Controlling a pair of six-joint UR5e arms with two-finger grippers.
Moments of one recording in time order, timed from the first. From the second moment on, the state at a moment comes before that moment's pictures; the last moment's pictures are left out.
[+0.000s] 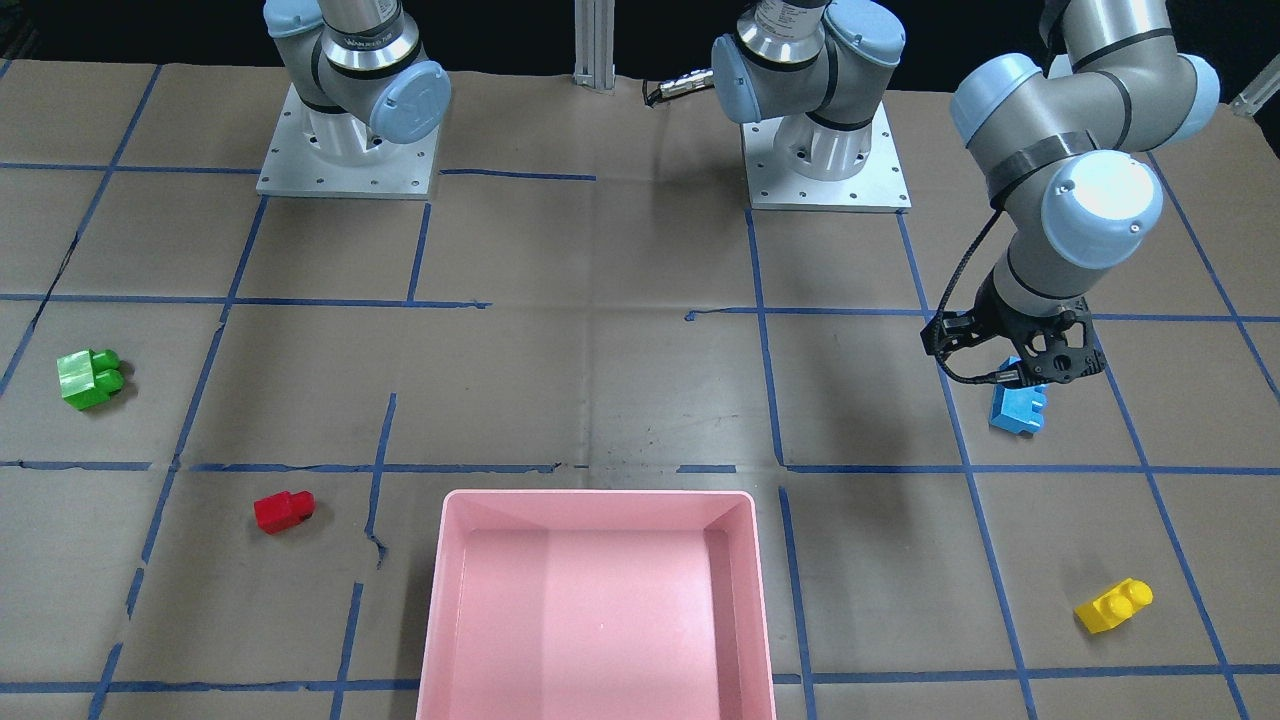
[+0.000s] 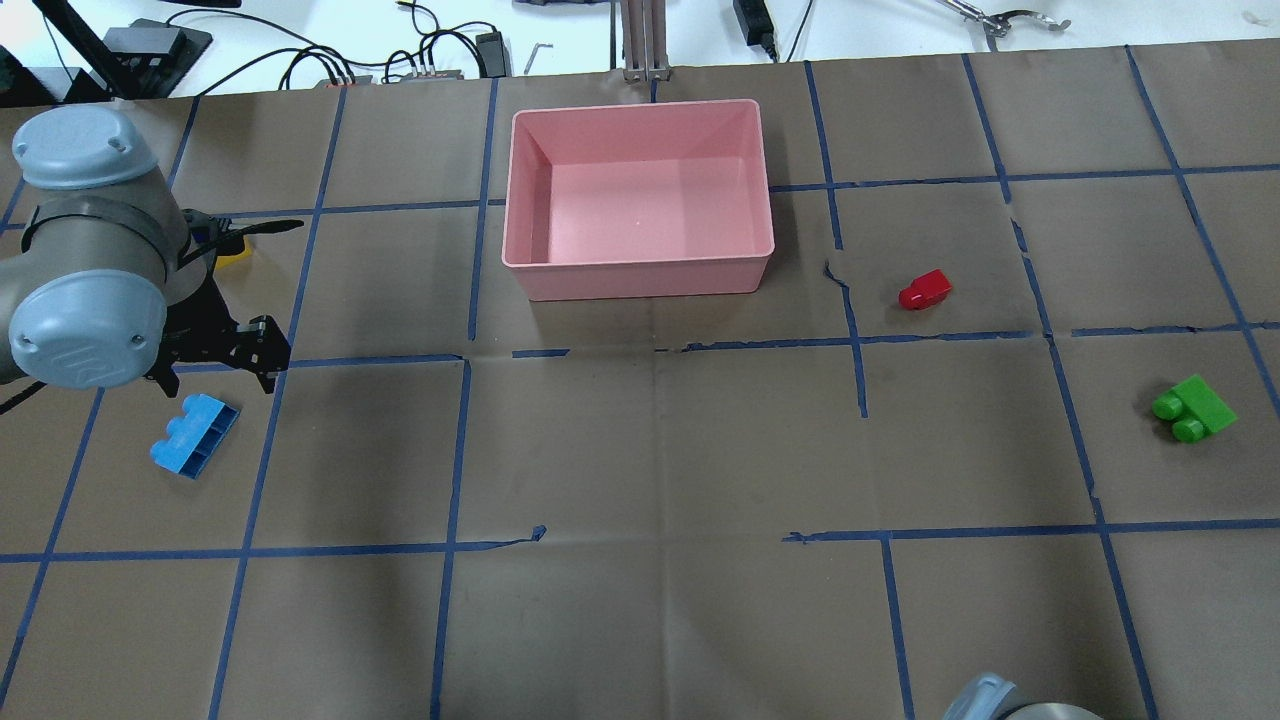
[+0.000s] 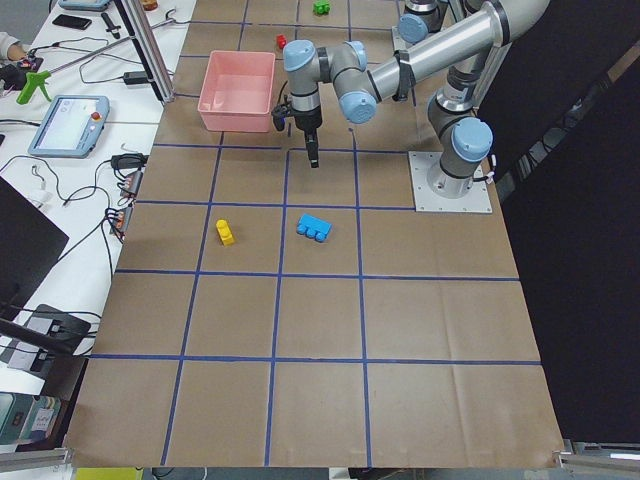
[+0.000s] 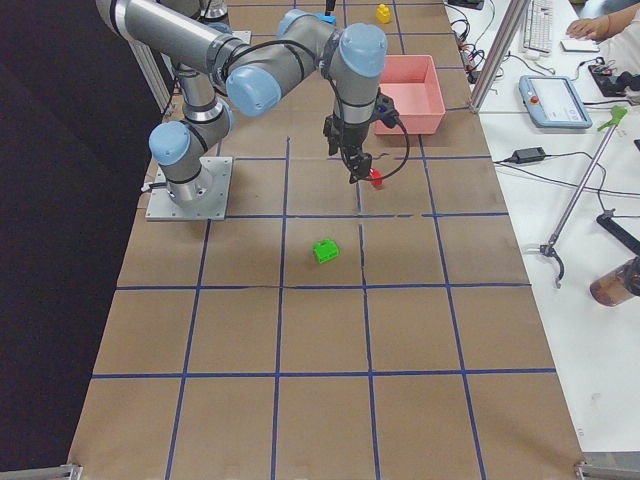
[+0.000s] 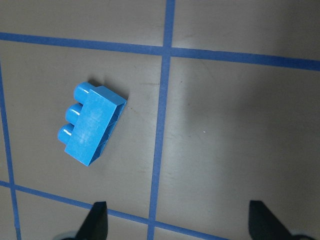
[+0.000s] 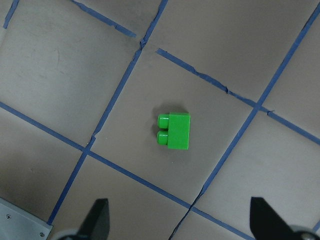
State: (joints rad) left arm -1.25 -1.70 -1.95 -1.16 1.84 0.21; right arm 0.82 -1.52 1.59 -1.56 -1.58 -1.26
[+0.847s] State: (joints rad) left arm -1.08 -1.79 -1.94 -1.02 1.82 0.80; right arm 0.80 -1.47 2.01 -2.14 -1.59 -1.14
